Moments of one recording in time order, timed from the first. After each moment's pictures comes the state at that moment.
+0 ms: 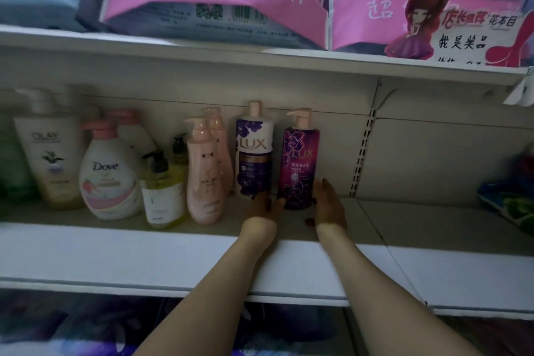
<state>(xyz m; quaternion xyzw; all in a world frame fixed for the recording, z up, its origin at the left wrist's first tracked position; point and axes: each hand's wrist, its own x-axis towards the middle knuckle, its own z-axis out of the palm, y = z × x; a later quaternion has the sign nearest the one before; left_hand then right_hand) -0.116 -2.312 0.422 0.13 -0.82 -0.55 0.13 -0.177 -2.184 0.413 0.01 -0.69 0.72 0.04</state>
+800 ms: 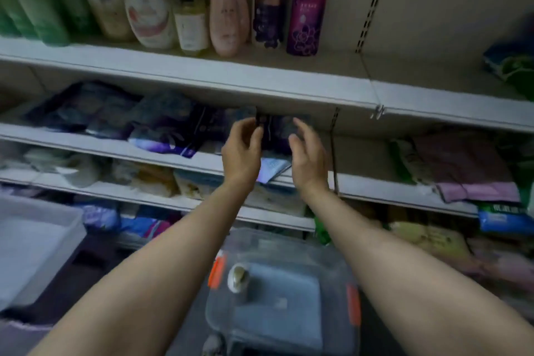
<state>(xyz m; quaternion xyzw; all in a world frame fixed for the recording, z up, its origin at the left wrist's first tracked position) 0.140 -2.237 0.322 0.18 -0.75 -0.53 0.36 0.093 -2.117 0.320 0.18 -0.78 0.59 0.07</state>
